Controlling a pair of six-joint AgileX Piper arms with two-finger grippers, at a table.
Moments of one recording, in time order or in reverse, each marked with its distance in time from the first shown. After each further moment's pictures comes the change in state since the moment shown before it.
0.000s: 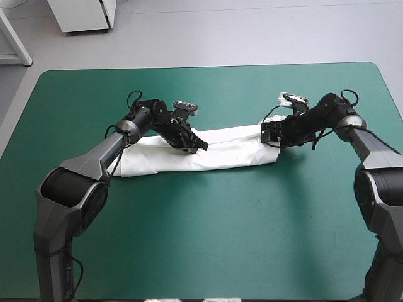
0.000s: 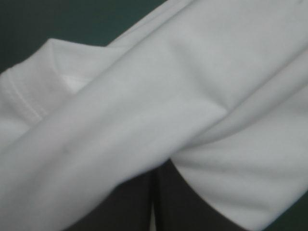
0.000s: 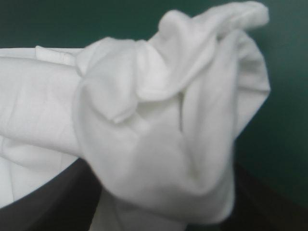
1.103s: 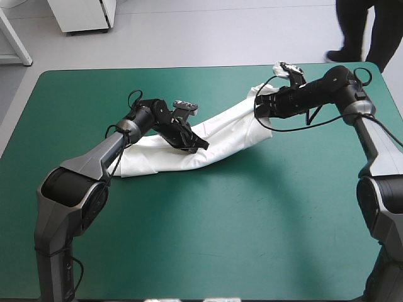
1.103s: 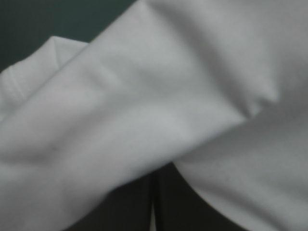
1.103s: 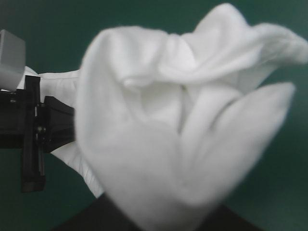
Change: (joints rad) left arm -0.001 0.002 -0.010 0.018 0.009 -0.038; right arm 0.010 -0.058 -0.237 0.147 0.190 -0.030
